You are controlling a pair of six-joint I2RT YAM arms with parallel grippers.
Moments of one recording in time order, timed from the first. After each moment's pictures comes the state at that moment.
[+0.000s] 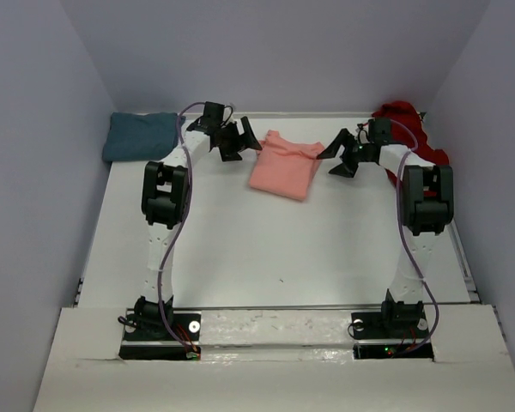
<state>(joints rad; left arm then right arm) -0.25 2.38 2.03 -0.45 0.48 -0.57 0.00 2.13 1.57 -0.32 -0.69 0.65</state>
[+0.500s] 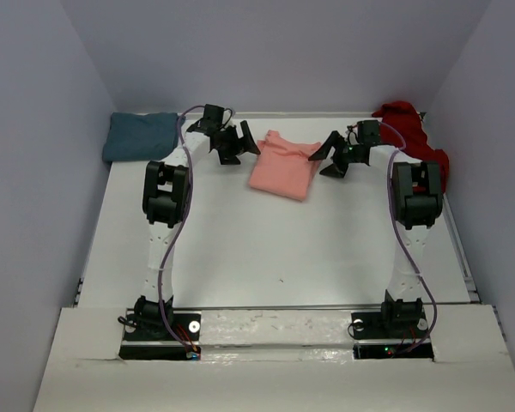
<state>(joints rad) -0.25 2.42 2.04 -0.48 0.48 -0.54 0.04 2.25 1.63 -0.26 -0.70 0.68</state>
